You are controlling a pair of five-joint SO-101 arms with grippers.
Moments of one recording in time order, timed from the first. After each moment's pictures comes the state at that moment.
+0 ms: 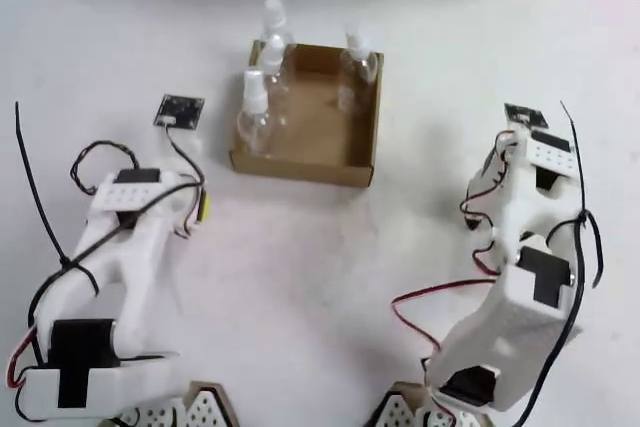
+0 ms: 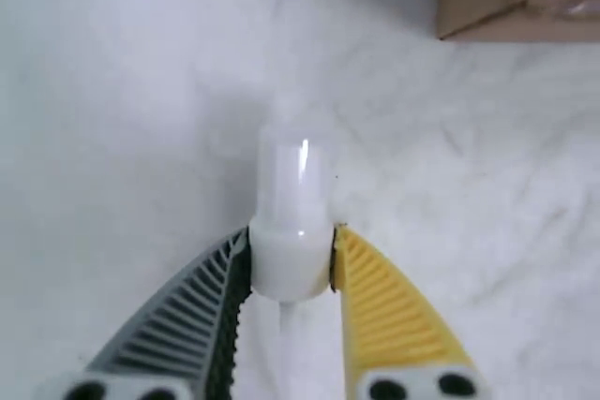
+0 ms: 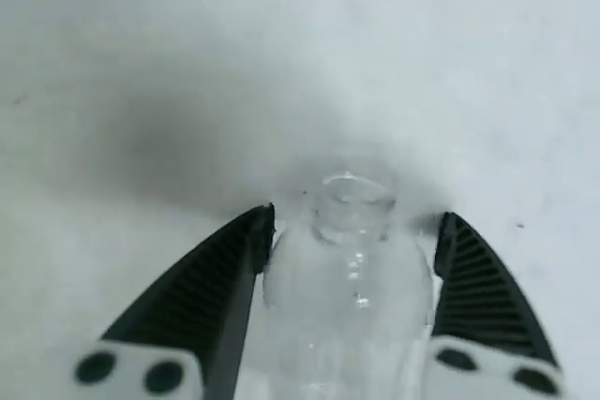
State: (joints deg) left arm -8.0 -8.1 45.7 46.5 -6.1; right arm 17.8 18.6 10.5 70.3 12.1
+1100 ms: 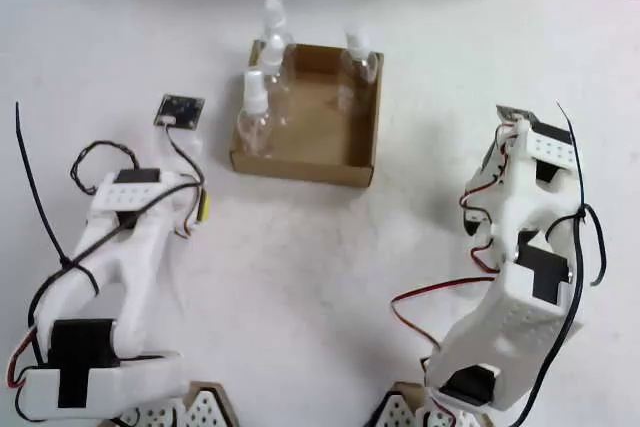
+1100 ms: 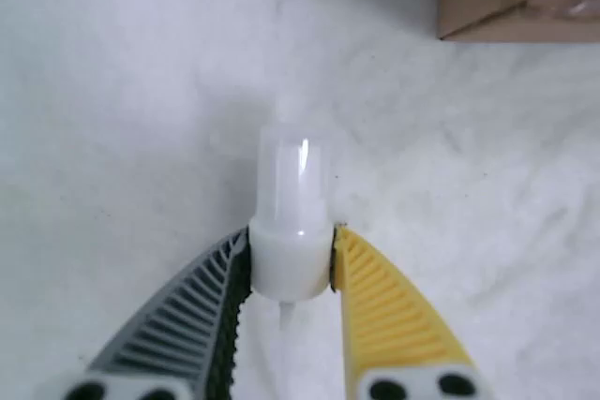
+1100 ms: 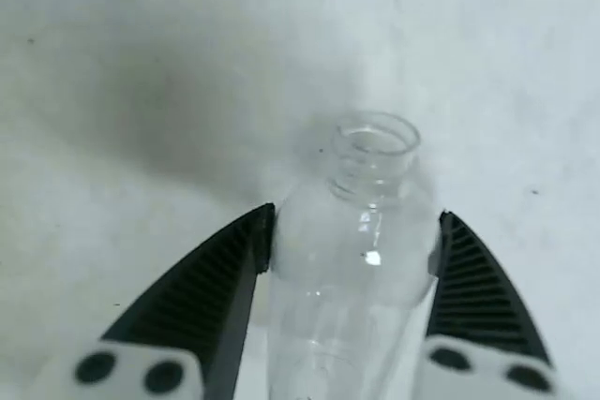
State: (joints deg) left arm -8.0 -8.1 45.7 46.5 -6.1; right arm 17.4 19.1 7.7 77.3 13.9
